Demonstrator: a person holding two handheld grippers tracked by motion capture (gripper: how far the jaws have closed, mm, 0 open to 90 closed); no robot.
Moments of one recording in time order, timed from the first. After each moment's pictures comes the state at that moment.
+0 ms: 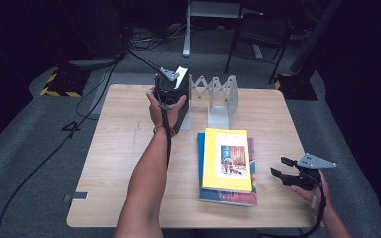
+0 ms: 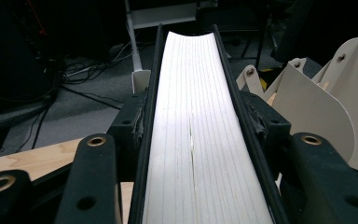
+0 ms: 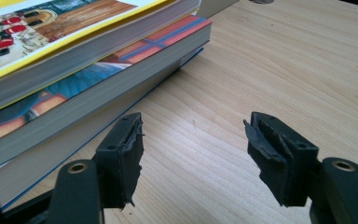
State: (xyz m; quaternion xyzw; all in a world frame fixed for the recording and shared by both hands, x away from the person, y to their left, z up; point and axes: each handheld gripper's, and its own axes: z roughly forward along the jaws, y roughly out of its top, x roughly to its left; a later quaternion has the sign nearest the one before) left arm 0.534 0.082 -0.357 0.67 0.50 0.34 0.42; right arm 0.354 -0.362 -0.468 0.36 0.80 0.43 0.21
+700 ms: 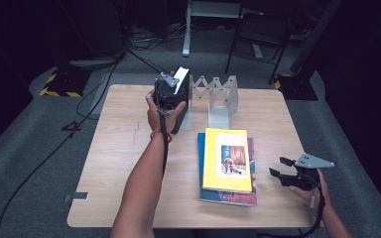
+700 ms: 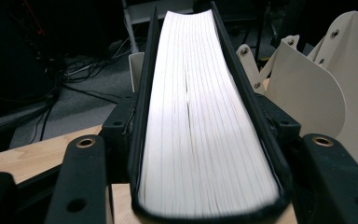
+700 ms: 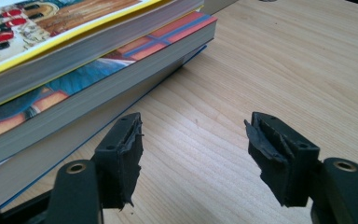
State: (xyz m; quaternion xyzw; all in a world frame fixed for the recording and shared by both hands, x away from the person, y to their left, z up) left arm 0.517 0.088 -0.360 0.69 0.49 0.33 0.41; right arm 0.355 -0.359 -0.469 0.36 0.81 0.42 0.21
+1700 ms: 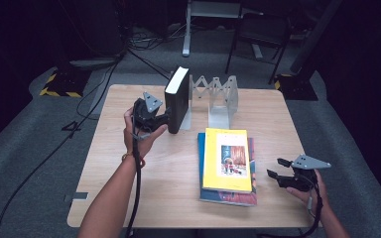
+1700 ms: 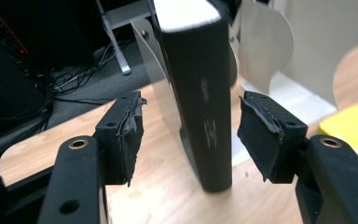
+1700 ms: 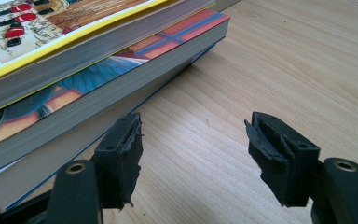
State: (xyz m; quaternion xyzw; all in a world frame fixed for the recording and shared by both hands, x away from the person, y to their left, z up) left arm 0.436 0.139 -0.369 0.75 0.41 0.33 0.40; right arm 0.352 -0.350 -0.468 0.35 0.81 0.41 0.21
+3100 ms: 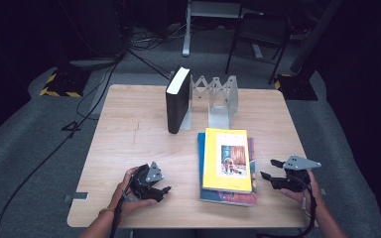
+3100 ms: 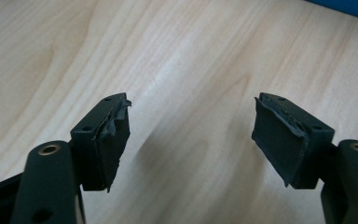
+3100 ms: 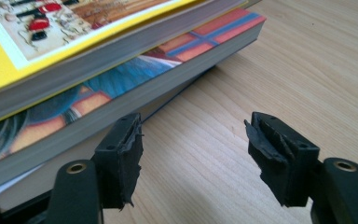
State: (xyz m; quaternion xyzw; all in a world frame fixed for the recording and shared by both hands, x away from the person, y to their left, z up) left arm 0.323 0.150 -0.491 0.90 0.27 0.14 0.32; right arm 0.352 -0.329 -0.469 0.33 0.83 0.39 0.21
